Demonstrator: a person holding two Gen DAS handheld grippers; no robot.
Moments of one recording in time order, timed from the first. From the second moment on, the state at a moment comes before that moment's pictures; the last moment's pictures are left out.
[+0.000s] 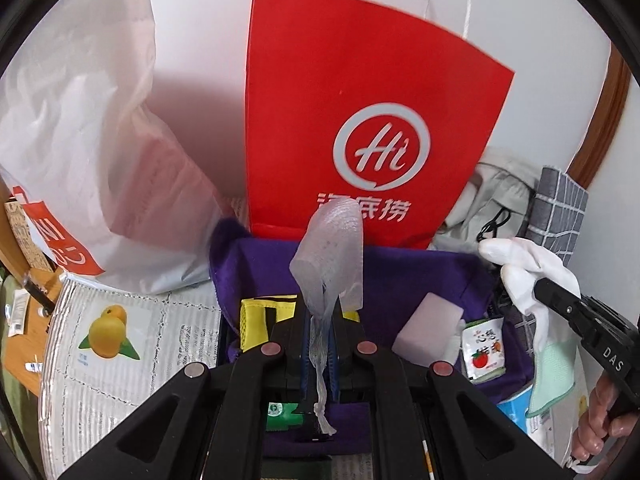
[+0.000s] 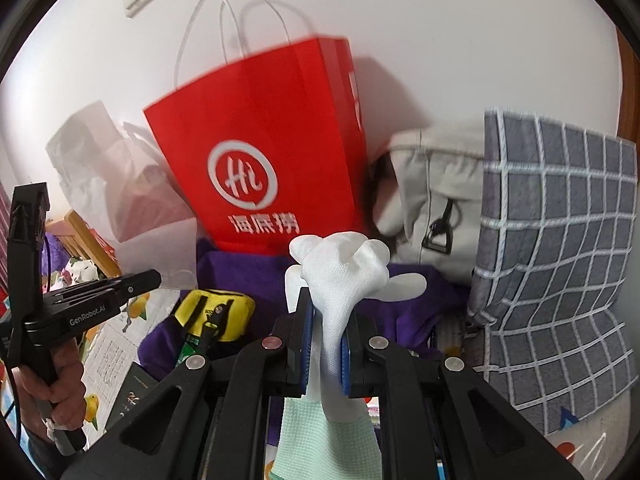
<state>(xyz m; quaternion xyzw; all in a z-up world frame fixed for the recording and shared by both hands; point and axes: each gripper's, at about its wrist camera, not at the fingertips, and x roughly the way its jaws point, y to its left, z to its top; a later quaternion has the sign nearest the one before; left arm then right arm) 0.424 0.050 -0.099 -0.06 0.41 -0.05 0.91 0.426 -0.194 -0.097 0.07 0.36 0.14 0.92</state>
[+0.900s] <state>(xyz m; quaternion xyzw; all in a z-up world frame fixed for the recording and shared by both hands) 0.441 0.044 -0.121 -0.06 0.44 -0.07 0.89 0.466 -0.191 -0.163 0.11 0.40 0.12 0.90</state>
